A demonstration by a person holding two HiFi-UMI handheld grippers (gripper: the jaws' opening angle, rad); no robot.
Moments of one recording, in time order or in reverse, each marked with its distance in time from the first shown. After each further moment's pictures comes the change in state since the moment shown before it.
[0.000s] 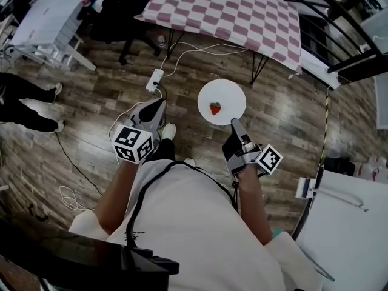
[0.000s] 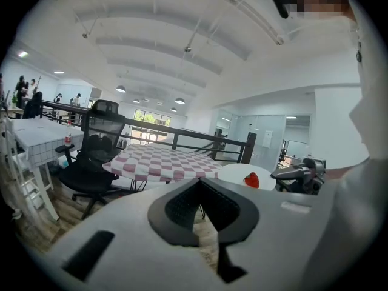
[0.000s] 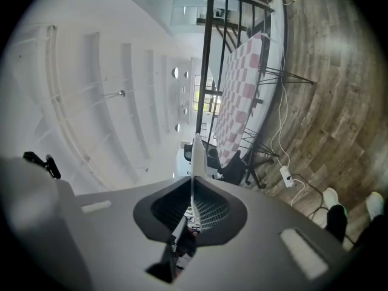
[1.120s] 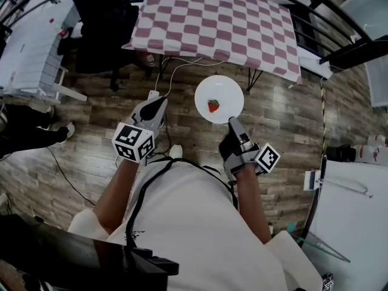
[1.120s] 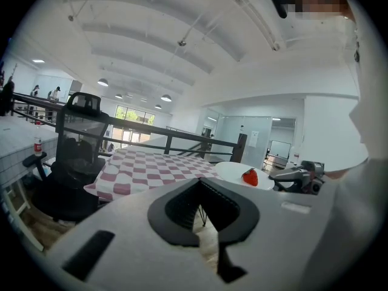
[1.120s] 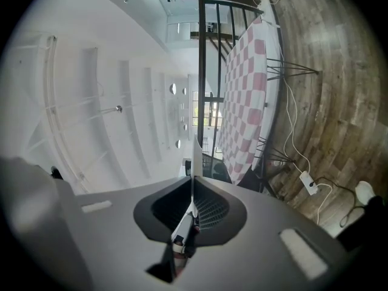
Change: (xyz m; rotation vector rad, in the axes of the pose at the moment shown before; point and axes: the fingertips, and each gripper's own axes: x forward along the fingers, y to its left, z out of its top) left arm 0.121 0.160 0.091 0.041 0.023 -0.180; right arm 0.192 0.009 0.033 0.062 -0.174 0.026
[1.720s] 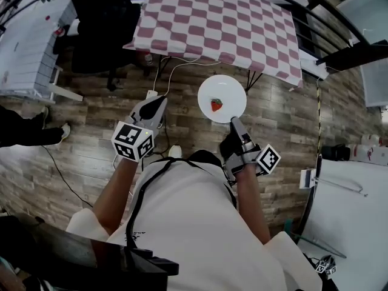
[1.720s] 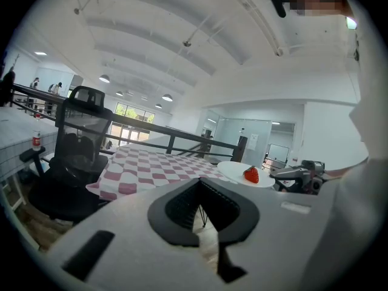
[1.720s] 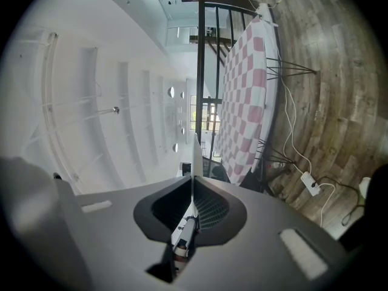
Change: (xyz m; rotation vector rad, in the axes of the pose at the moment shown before) left arm -0.005 0.062 0.002 -0.034 -0.012 -0.029; right arm 0.047 -0.003 -0.021 -0.002 -0.049 -0.029
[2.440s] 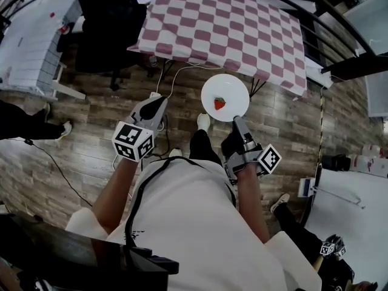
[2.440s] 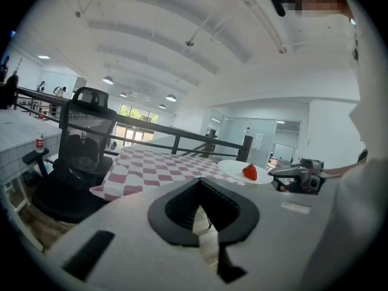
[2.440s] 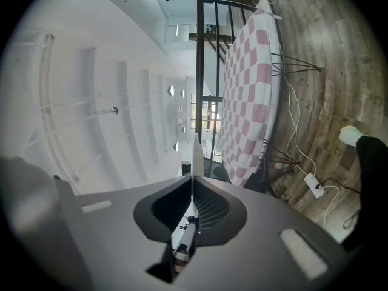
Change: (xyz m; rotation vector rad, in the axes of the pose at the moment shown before) left arm 0.017 0.026 0.005 -0.003 0.002 0.042; right arm 0.037 -0.006 0.022 0.009 0.012 0.012
